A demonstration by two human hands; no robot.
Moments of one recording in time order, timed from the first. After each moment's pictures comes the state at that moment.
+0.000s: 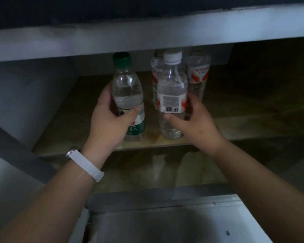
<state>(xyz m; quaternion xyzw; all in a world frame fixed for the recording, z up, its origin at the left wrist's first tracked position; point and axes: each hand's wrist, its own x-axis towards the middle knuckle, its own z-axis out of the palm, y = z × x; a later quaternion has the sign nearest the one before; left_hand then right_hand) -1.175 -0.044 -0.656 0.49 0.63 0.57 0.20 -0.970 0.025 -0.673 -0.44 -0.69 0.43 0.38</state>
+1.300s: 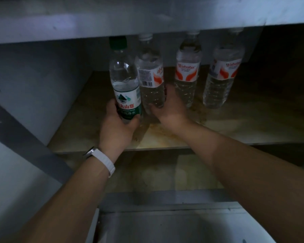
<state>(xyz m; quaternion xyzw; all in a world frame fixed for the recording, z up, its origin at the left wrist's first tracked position) -1.232 -0.029 -0.706 0.44 0.74 0.49 0.15 -1.102 0.079 -0.707 -0.46 -0.72 0.34 0.38</state>
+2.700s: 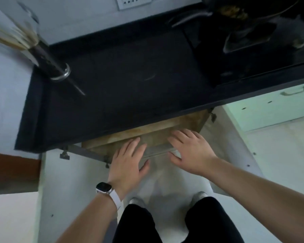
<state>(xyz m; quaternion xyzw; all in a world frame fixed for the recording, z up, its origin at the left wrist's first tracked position) -1.008 -0.210 -0.353 0.74 0.67 0.06 0.04 -0.778 -0.136 -0.337 -0.46 -0.88 0.11 -0.02</state>
